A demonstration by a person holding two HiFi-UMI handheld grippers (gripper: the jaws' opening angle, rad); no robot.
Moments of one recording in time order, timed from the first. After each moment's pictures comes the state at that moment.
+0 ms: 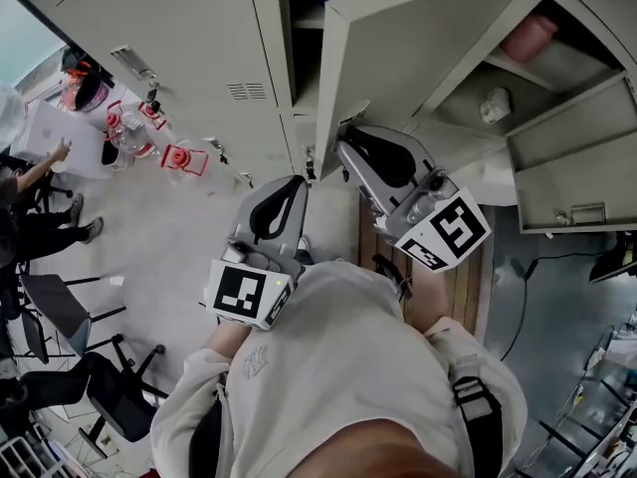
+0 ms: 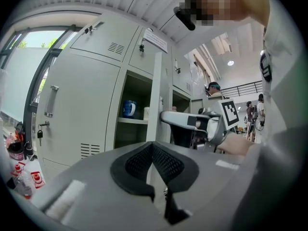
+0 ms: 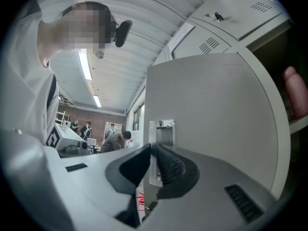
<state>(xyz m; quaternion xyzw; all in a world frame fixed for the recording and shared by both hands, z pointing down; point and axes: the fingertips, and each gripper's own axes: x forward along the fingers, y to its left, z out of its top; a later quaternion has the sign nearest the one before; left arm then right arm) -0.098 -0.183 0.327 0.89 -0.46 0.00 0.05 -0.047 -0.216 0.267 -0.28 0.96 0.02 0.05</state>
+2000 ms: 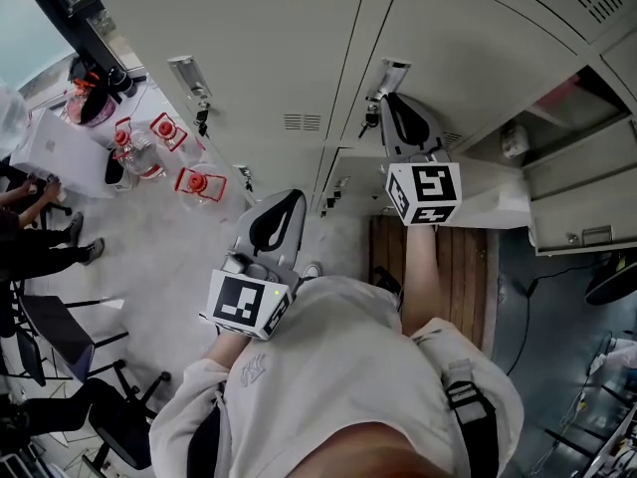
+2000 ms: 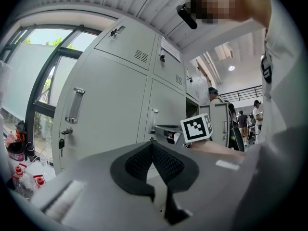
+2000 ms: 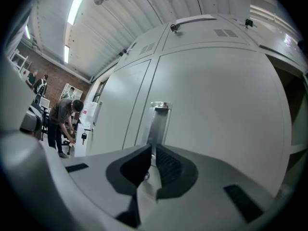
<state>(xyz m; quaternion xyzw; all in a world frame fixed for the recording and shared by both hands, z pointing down) -0.211 -0.218 0.328 0.89 -0.46 -0.02 0.05 -0.082 -0.364 0.304 -0.53 0.84 0.10 -0.07</state>
